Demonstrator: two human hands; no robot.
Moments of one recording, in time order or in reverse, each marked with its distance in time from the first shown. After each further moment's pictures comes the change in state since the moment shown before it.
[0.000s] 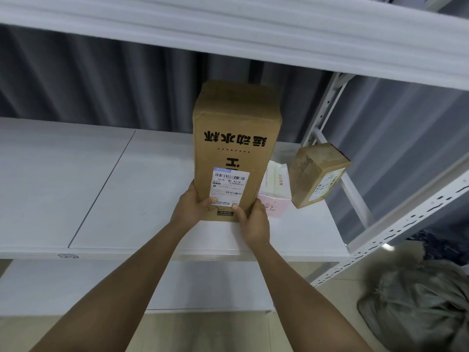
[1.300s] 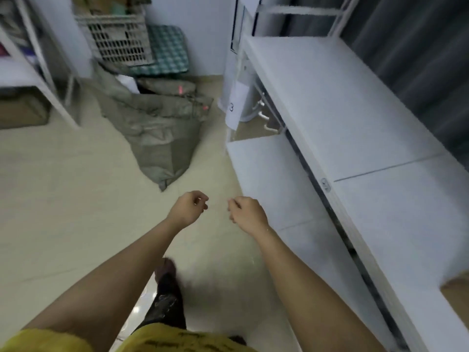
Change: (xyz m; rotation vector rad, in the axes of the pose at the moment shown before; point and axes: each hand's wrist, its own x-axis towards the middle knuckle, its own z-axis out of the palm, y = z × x) left_hand -0.401 -0.229 -0.181 -0.131 0.874 -0.806; right_hand -0.315 -0.085 0.277 -0.536 -1.361 -0.698
